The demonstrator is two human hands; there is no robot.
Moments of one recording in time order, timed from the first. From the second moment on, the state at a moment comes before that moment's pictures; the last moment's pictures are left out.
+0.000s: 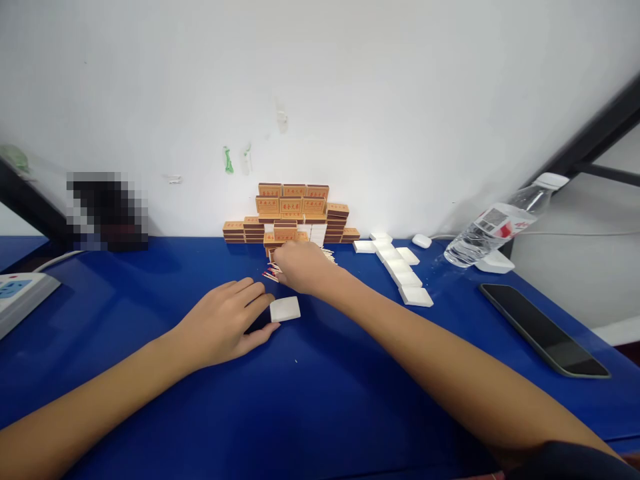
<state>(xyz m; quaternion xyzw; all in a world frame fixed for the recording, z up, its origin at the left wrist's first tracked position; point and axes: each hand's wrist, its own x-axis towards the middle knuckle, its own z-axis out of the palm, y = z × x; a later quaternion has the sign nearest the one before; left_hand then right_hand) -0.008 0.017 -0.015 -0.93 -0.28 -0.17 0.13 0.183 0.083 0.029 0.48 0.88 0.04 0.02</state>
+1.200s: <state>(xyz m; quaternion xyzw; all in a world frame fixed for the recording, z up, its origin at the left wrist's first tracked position) -0.006 0.018 -0.018 -0.93 -0.31 -0.19 -0.04 0.258 0.006 0.006 0.37 0.91 -0.11 -0.12</state>
